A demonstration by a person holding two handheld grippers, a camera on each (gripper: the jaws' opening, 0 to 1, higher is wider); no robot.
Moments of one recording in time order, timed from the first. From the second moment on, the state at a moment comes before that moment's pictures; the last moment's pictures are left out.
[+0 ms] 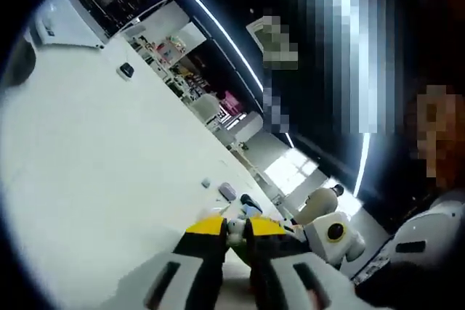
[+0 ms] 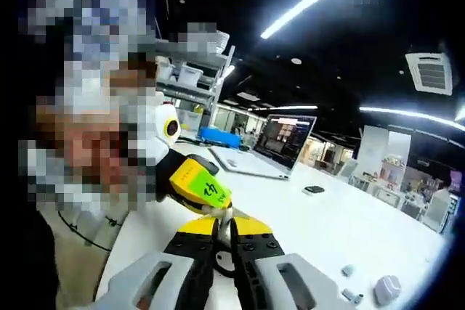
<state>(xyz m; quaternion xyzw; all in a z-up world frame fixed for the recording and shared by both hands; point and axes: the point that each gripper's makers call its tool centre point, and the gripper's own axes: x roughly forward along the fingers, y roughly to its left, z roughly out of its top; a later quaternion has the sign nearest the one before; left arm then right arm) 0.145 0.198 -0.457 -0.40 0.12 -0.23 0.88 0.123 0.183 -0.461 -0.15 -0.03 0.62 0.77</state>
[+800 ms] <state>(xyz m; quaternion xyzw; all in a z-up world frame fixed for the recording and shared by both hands) 0.130 0.211 -0.450 -0.35 0.13 -0.24 0.89 0.110 0.197 -0.450 -0.21 -0.06 0.66 0.71</state>
